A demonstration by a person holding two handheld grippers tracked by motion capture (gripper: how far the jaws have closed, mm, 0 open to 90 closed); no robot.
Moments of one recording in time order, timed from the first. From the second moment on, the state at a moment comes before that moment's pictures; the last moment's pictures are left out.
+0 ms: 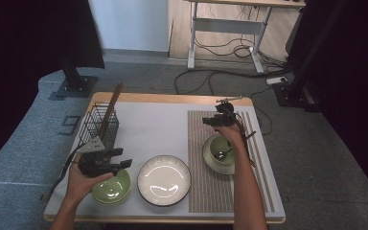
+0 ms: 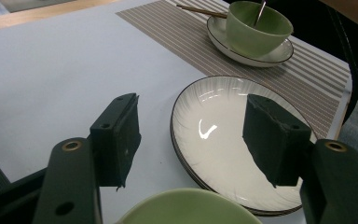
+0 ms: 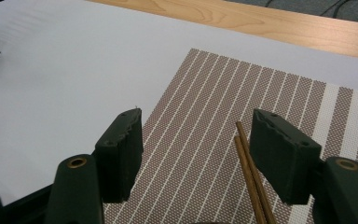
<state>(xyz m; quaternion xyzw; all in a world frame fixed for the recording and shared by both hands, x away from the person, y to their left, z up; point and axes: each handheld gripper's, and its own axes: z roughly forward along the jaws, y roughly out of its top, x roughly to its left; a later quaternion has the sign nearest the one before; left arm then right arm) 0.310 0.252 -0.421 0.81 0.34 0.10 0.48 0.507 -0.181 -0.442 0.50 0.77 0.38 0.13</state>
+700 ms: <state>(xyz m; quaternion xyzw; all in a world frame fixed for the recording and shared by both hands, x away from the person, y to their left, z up) 0.310 0.253 -0.421 0.80 0.34 0.09 0.48 0.522 -0.178 -0.460 0.53 0.77 0.33 0.12</state>
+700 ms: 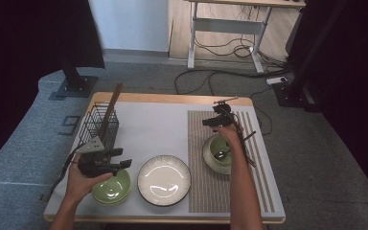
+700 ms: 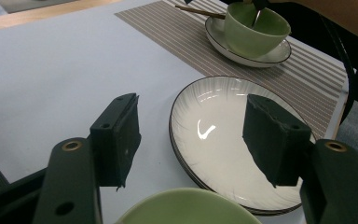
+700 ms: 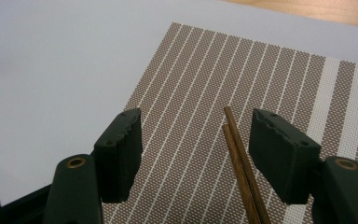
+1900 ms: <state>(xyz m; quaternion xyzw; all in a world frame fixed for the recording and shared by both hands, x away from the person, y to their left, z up) 0.310 0.253 -0.422 0.80 0.34 0.09 0.48 0.526 -0.182 -0.472 0.55 0.78 0.29 0.07</state>
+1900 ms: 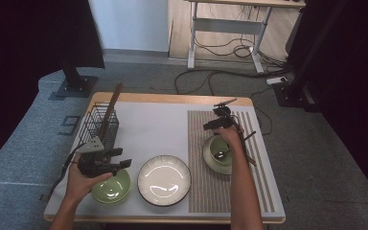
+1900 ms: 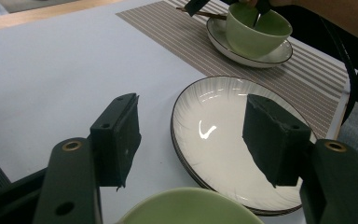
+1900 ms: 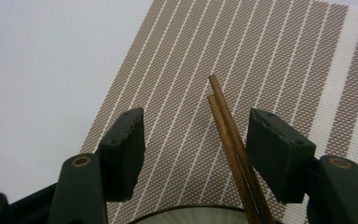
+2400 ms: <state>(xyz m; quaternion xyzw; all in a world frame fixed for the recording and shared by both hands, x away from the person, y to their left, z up) 0.310 0.250 -0.423 0.81 0.34 0.09 0.48 0.520 -0.176 -0.469 0.53 0.80 0.29 0.05</state>
